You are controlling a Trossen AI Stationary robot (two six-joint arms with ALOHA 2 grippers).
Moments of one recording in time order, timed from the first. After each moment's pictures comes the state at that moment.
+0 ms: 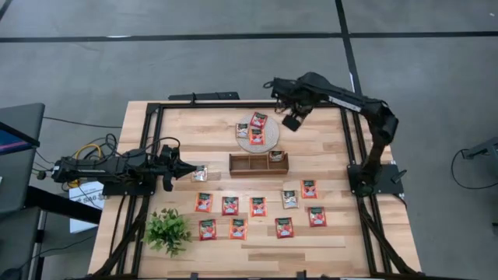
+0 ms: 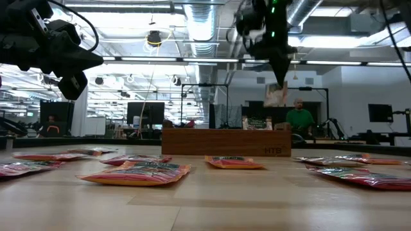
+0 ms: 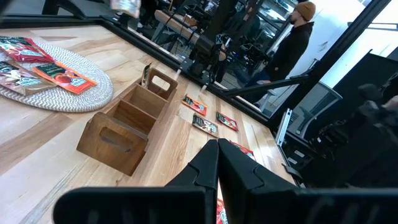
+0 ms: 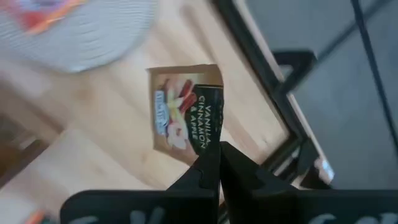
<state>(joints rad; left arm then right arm) 0.00 0.07 0.02 0.01 -0.02 -0.57 -0.45 1.80 1.78 -1.50 0.35 0.11</state>
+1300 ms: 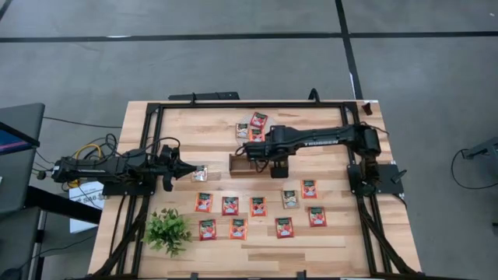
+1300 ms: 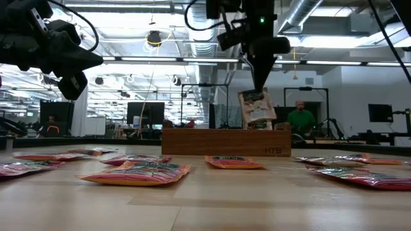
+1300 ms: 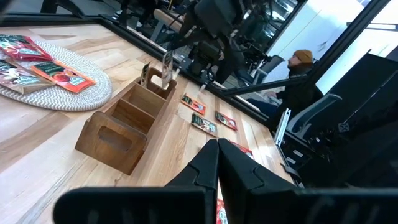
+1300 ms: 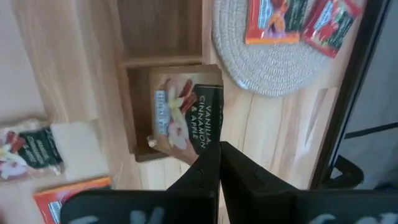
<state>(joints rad) 0.00 0.07 0.02 0.01 -0.01 -0.57 -0.01 1.97 1.76 -1.40 0.34 -0.06</state>
